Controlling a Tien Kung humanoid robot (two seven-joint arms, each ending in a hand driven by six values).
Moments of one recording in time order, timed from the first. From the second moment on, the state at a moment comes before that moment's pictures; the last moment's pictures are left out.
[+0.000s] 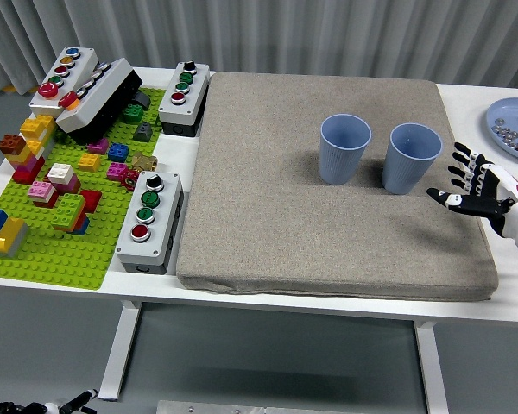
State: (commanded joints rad) left arm -0.17 0.08 -1.29 -0.18 1.51 -0.24 0.13; right arm 0.25 -0.34 1.30 1.32 -1.05 0.04 -0.16
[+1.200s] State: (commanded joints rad) left arm -0.19 0.08 -1.26 -0.18 1.48 -0.24 0.12; right arm 0.69 -0.24 1.34 0.96 -0.74 -0.34 0.12
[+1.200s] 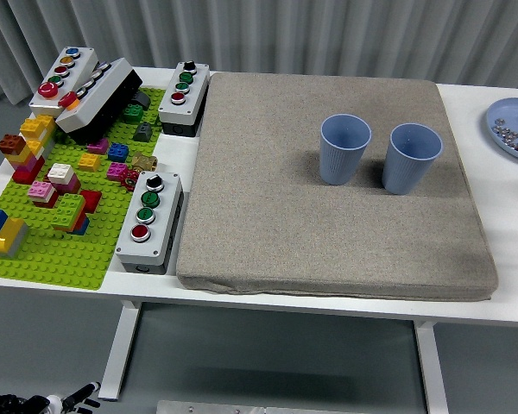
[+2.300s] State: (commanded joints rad) left arm -0.17 0.08 -1.25 -0.18 1.44 -0.22 0.11; right arm 0.68 -0.21 1.35 1.01 -0.78 -0.34 0.11
